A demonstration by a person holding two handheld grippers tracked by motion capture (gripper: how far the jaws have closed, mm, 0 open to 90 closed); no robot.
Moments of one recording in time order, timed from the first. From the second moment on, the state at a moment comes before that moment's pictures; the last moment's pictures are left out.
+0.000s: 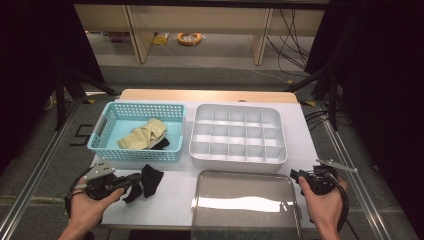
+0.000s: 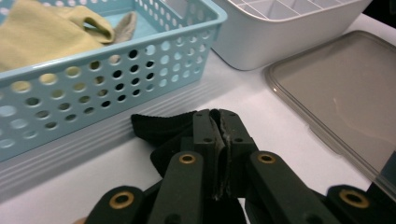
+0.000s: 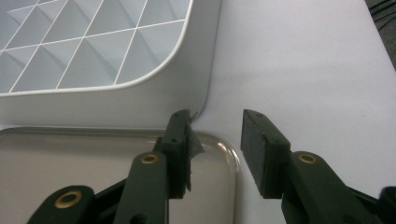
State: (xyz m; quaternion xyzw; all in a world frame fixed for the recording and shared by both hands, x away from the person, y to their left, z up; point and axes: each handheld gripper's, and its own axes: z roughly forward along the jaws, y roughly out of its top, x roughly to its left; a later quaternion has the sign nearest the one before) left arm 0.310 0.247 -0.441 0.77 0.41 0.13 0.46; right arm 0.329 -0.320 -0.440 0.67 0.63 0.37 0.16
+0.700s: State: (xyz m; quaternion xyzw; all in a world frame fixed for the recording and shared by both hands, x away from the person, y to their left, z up) left arm 0.313 0.194 -0.456 0.83 0.35 0.08 0.42; right arm 0.329 -0.320 -0.439 0.66 0.63 0.37 0.16
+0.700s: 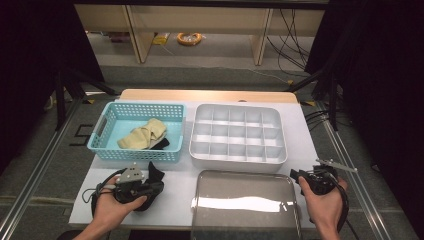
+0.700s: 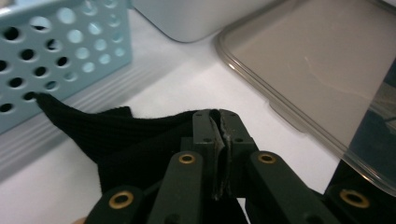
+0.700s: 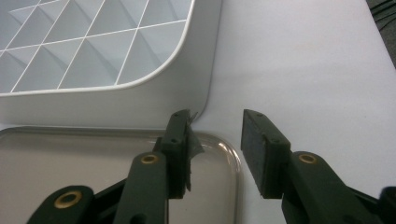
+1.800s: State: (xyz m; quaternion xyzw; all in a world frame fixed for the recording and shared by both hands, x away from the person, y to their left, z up) left arm 0.341 0.188 -0.443 0.81 0.40 0.08 0.43; right arm 0.330 -0.320 -0.437 0.65 0.64 0.38 0.17
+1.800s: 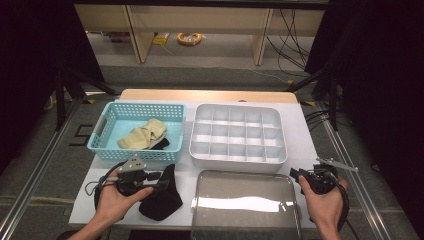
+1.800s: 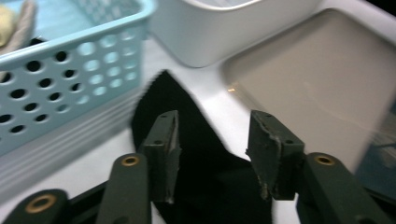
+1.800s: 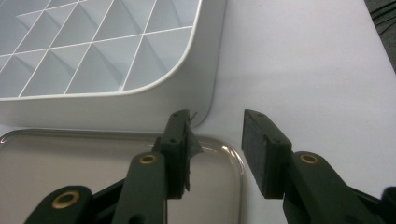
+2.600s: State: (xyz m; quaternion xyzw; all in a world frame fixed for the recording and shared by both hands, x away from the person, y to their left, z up) left arm 0.373 0.164 -0.464 0.86 0.37 0.04 0.34; right arm 0.330 -0.321 -0.437 0.66 0.63 0.37 0.17
